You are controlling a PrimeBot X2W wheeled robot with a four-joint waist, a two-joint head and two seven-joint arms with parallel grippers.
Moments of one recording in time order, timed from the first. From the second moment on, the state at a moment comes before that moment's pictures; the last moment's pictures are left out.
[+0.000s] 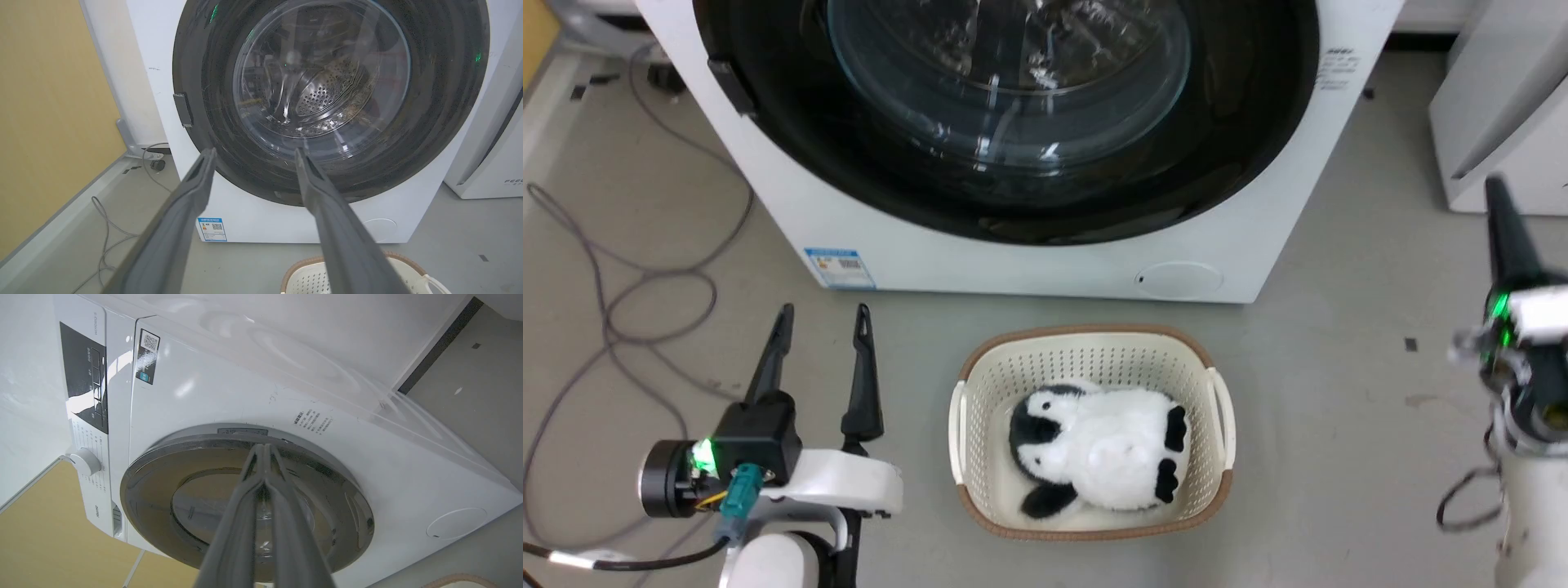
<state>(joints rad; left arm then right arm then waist) -0.13 0.05 -0.03 0.00 -0.02 0.06 -0.17 -0.48 -0.12 -0.20 0.33 1.22 0.13 0.06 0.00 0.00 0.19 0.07</state>
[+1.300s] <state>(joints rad) -0.25 0.05 -0.02 -0.01 -0.07 0.11 -0.25 -1.13 -0.32 0.01 0.76 1.48 0.13 0.33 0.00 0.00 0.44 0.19</state>
